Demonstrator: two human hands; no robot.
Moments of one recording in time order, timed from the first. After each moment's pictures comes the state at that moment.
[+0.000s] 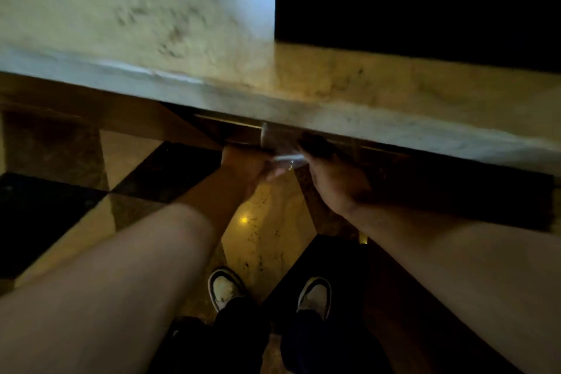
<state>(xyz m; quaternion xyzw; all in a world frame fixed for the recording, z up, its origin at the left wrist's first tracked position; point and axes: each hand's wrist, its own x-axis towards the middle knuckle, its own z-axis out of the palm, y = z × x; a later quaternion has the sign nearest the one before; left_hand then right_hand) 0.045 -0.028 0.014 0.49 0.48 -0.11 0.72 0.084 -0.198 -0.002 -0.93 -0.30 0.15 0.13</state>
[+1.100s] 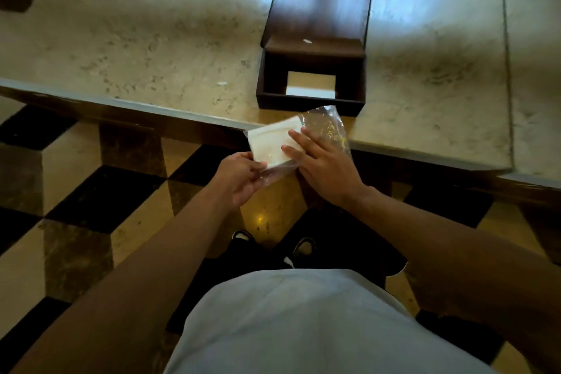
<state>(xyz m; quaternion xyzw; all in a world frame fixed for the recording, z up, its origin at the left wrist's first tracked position) -0.080 -0.107 0.348 0.40 0.48 -0.10 0.77 -0.003 -0.295 0.316 -0.86 -0.48 0.01 0.16</state>
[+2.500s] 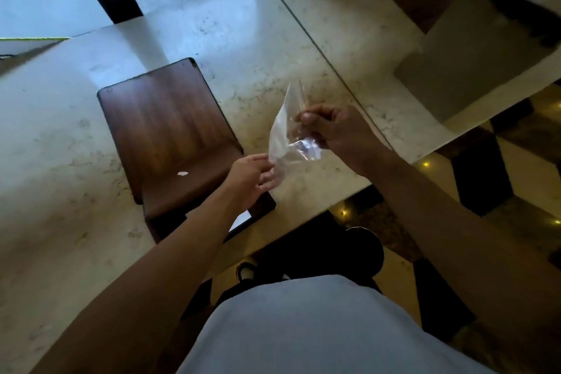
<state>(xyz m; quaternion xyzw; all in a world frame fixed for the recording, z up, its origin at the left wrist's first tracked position) 0.225 -0.209 0.364 0.55 0.25 -0.37 0.71 0.204 -0.400 0.439 -0.70 0.11 0.06 0.71</state>
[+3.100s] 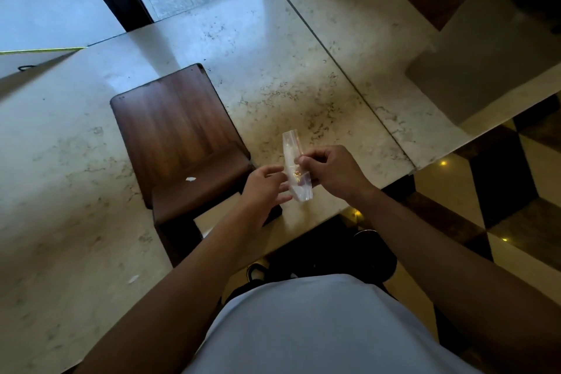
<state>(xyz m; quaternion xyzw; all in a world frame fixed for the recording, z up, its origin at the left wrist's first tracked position) 0.206 -0.221 0.374 0.62 0.23 -0.36 0.66 0.179 -0.384 0.390 -0.76 0.18 0.10 0.61</state>
